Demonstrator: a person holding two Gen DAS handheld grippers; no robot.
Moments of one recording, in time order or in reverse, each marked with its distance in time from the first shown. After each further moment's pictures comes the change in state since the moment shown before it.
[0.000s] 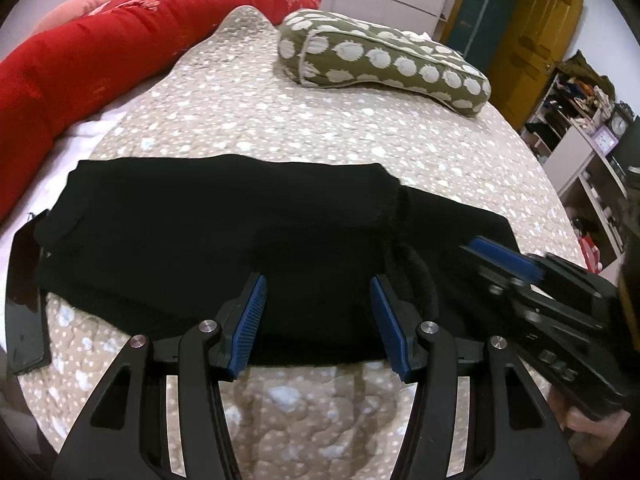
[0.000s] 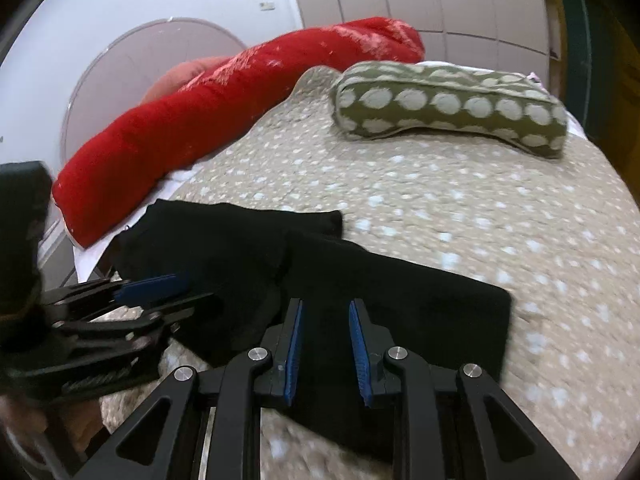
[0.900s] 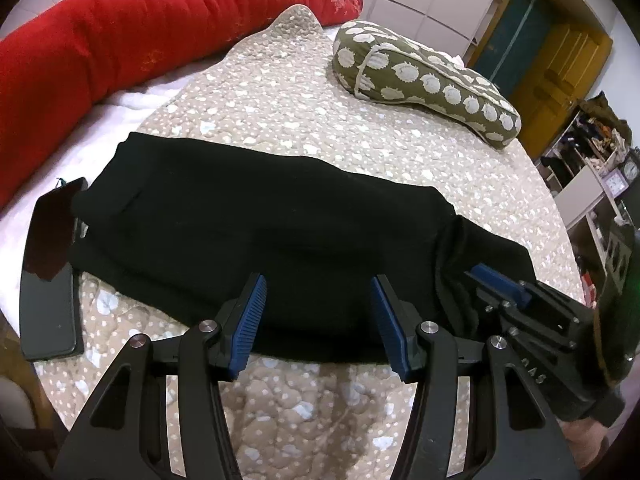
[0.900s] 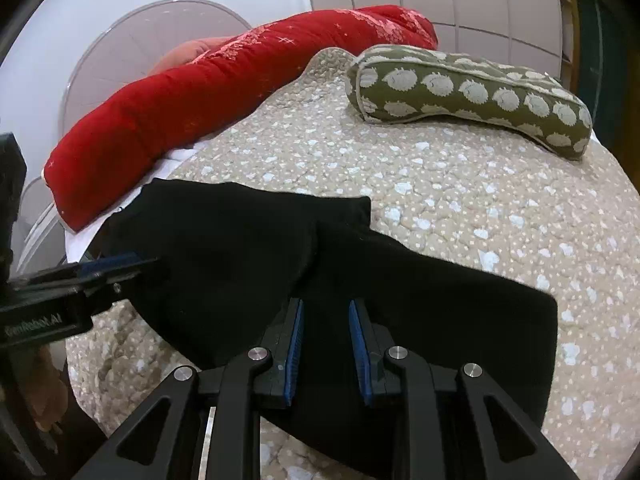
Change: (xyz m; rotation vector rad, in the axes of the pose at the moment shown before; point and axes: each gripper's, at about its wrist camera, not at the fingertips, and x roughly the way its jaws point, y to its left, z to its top) left arm -0.015 0.053 0.001 -0.141 -0.012 0.004; right arm 0.024 0.017 0.001 -0.043 0.040 -0.008
